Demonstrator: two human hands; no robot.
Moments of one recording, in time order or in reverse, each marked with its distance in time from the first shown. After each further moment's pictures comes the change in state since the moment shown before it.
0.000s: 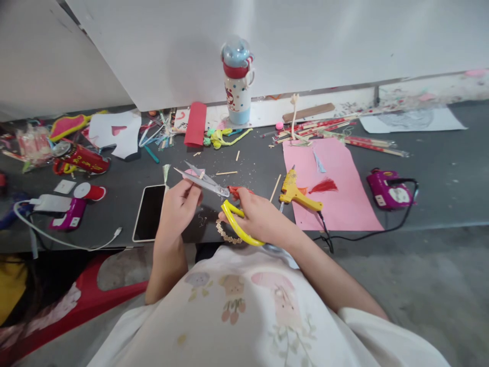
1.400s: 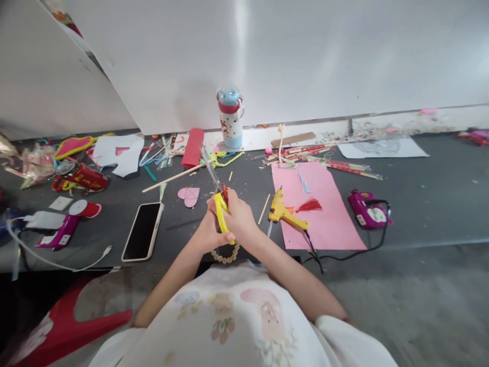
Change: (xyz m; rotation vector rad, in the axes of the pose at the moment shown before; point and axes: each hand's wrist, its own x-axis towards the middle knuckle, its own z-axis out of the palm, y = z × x) left_hand 0.000 0.001 0.075 -0.596 -0.346 0.010; right_hand 0.044 -0.001 0.011 0.278 0.303 0.075
